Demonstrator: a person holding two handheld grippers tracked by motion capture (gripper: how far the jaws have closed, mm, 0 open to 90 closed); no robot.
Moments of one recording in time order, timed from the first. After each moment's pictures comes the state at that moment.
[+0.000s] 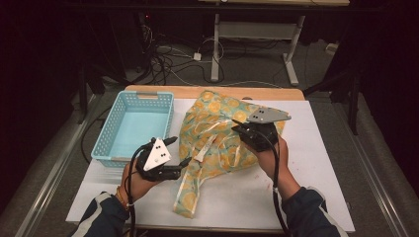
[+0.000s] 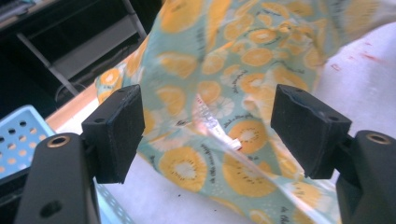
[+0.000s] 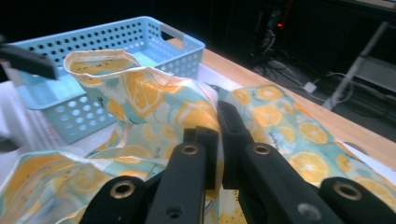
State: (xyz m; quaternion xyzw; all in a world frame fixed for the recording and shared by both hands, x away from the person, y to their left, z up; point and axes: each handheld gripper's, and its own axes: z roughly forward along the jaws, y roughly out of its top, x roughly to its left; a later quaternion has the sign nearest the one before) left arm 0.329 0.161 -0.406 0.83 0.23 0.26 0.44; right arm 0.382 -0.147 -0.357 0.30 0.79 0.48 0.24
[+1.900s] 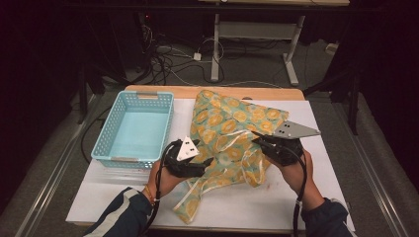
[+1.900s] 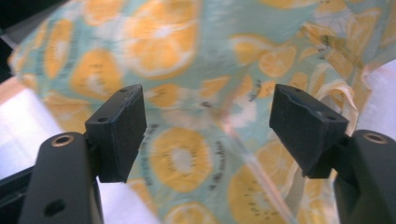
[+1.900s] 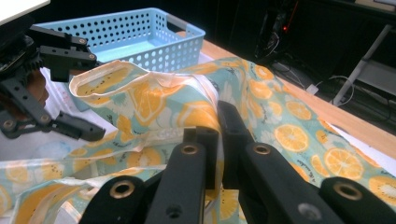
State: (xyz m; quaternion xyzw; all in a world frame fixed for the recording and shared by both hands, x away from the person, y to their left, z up) left arm 0.350 0.091 -0.433 0.85 0.25 0.21 0.41; right arm 0.354 -0.199 -0.365 0.28 0.79 0.48 0.24
